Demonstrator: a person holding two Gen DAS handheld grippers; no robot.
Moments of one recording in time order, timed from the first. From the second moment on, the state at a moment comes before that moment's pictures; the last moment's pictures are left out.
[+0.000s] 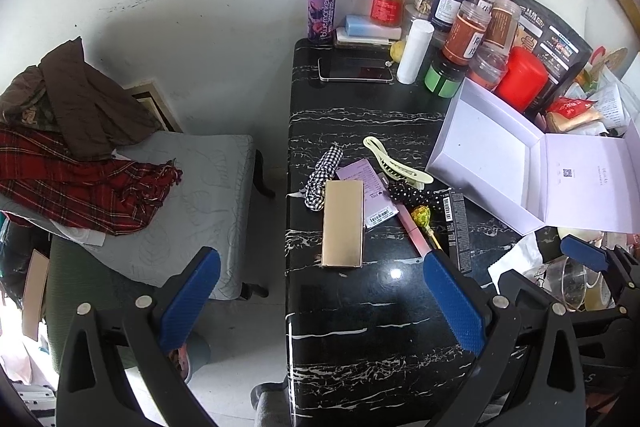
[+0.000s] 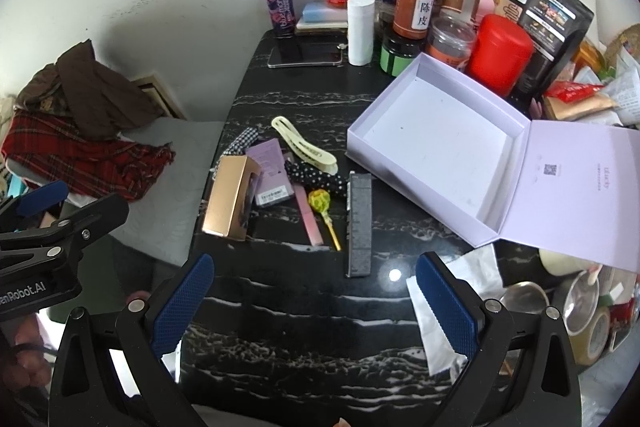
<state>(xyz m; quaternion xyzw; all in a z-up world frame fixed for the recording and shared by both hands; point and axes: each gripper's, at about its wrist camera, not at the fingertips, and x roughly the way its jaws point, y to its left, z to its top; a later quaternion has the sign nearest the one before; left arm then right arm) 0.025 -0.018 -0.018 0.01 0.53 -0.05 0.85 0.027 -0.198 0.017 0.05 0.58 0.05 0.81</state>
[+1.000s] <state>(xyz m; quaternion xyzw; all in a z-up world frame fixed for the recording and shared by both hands) 0.087 -0.029 -0.118 -0.04 0.60 -0.08 0.80 0.072 -0.225 -0.077 0.06 0.64 0.04 0.77</state>
